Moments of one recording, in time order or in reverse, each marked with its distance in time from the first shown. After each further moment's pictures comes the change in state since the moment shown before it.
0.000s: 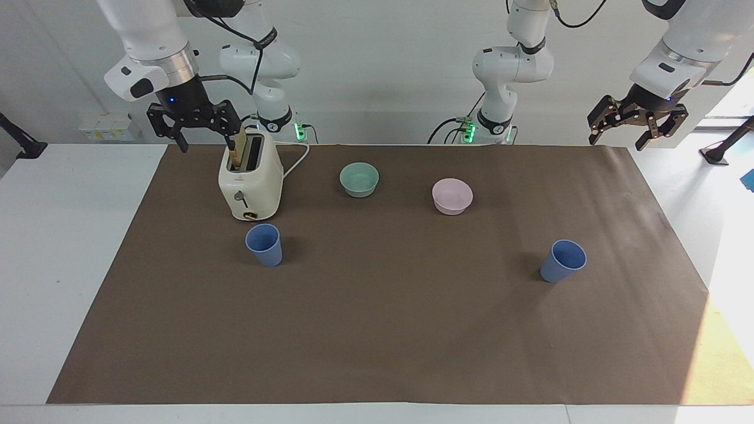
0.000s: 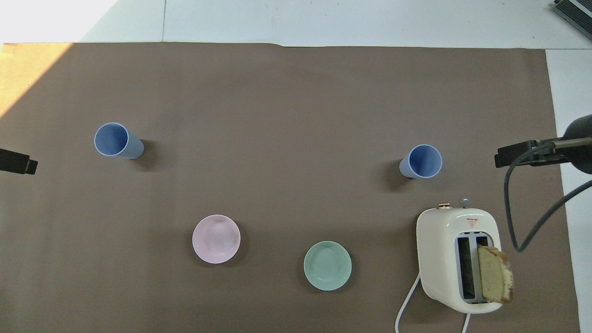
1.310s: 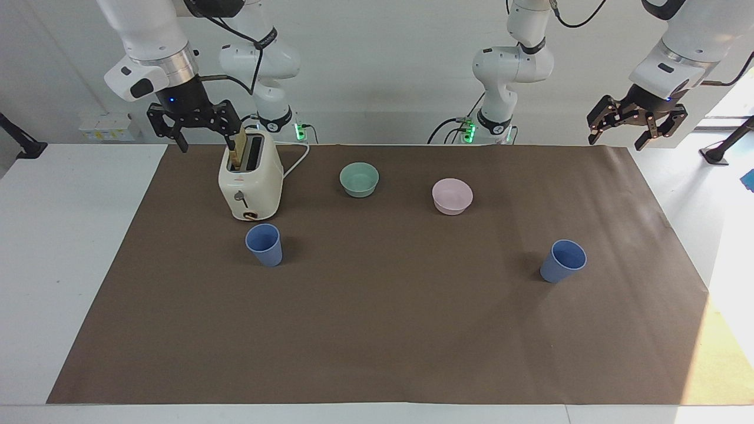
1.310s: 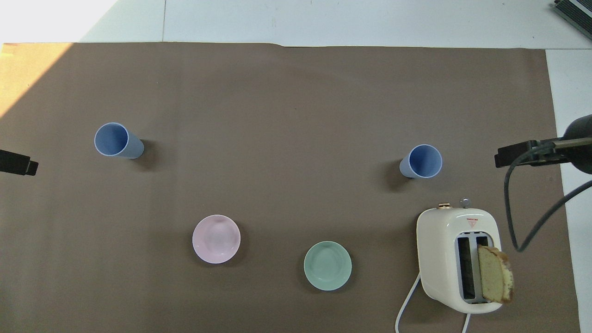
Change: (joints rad) left arm 0.000 -0.003 0.000 -0.006 0.000 -0.001 0.002; right arm 0.000 0.000 0.000 0.000 0.000 0.000 0.000
